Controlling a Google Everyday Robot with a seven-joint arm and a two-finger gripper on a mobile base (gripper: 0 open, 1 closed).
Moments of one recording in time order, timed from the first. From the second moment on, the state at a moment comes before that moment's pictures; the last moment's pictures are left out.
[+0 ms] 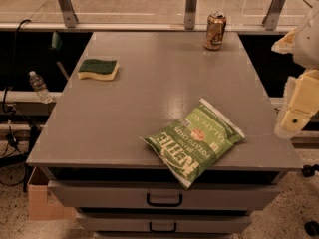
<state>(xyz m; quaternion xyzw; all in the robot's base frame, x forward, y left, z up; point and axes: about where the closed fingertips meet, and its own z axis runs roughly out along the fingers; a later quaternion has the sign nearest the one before) 0.438 -0.217 0.977 -0.60 0.78 -0.03 0.16</state>
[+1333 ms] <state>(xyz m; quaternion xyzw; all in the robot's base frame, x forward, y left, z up) 0.511 -0.129 0.959 -0.63 0.72 0.05 0.27</state>
